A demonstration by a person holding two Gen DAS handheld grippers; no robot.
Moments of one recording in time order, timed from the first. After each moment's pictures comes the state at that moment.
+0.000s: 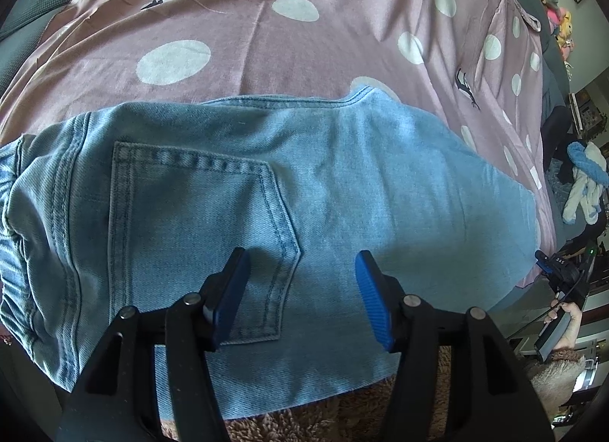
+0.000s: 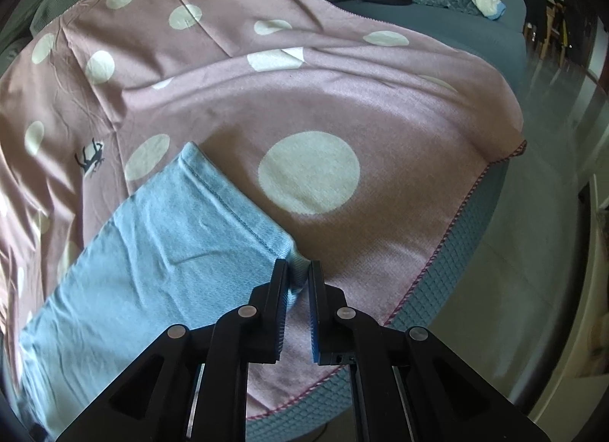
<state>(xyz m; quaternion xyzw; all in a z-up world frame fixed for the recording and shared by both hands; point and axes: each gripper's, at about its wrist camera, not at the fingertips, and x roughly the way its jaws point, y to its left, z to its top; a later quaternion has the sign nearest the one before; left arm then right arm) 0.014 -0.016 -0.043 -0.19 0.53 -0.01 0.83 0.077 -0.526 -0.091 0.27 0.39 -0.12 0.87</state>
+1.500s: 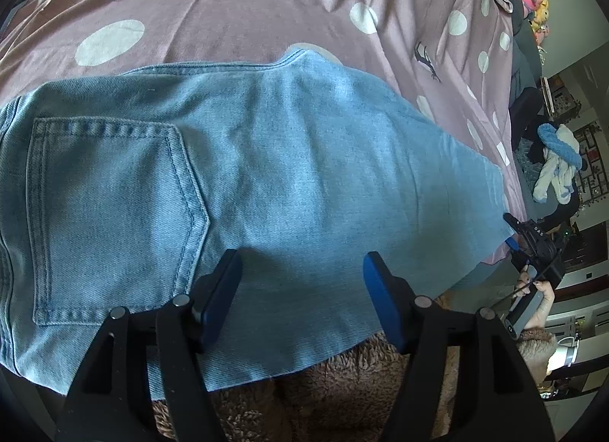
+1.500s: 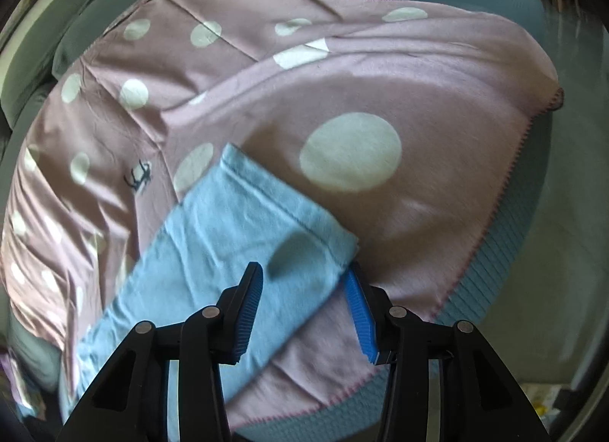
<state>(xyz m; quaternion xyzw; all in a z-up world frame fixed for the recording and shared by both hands) 0.014 -0.050 -0.048 -0.21 0.54 -0.08 0.81 0.079 -0.531 -0.103 0.39 0.34 -0.03 0.86</state>
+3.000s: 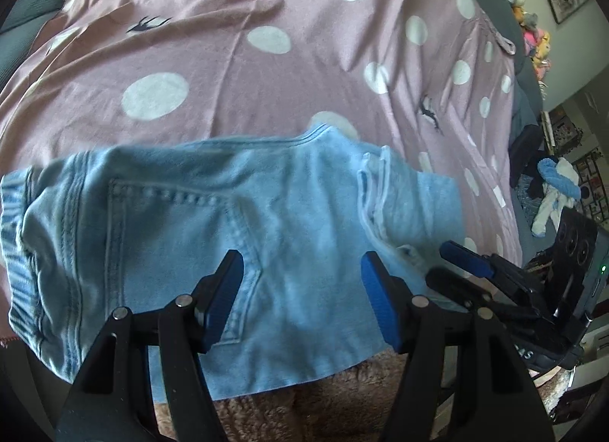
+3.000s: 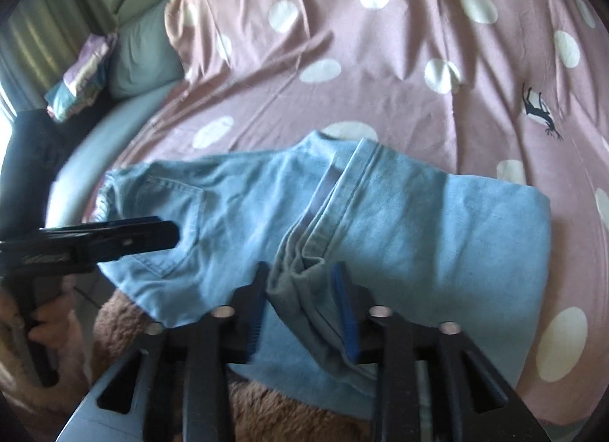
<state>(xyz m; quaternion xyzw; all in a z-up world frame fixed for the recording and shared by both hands) 0.010 -0.016 -0.002 -0.23 0.49 -0.05 0.84 0.039 -0.217 0.003 -0.01 0.38 0.36 0.85</state>
